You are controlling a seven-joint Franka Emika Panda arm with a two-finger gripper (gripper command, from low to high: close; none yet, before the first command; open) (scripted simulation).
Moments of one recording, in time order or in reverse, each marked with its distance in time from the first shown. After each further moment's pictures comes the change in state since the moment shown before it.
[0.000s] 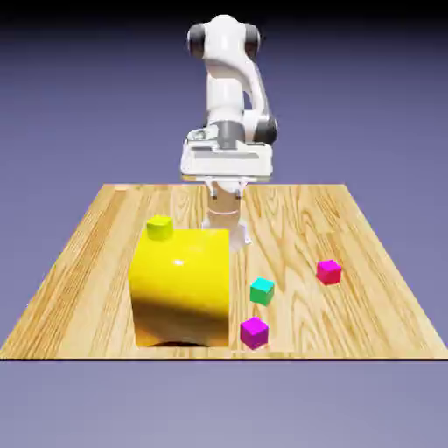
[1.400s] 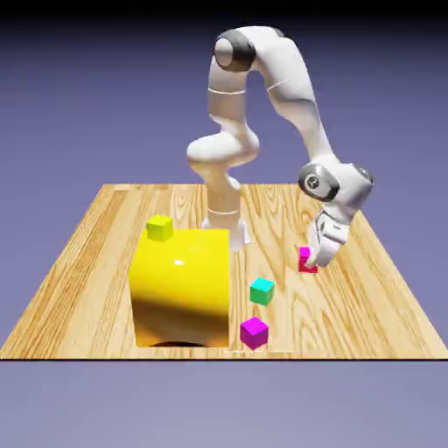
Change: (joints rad) arm 0.496 0.525 -0.020 0.176 -0.278 -0.748 -0.293
